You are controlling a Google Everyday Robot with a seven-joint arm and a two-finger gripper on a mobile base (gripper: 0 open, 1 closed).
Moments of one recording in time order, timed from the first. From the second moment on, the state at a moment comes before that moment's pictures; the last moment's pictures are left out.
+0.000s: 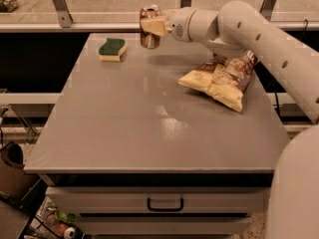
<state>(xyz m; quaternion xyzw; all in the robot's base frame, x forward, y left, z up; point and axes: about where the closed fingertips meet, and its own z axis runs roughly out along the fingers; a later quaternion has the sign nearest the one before) 0.793 0.004 0.958 -0.34 0.67 0.26 0.60</state>
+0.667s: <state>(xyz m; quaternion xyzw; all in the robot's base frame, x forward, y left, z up) 0.813 0.036 0.933 -0.34 0.68 0.23 0.60</state>
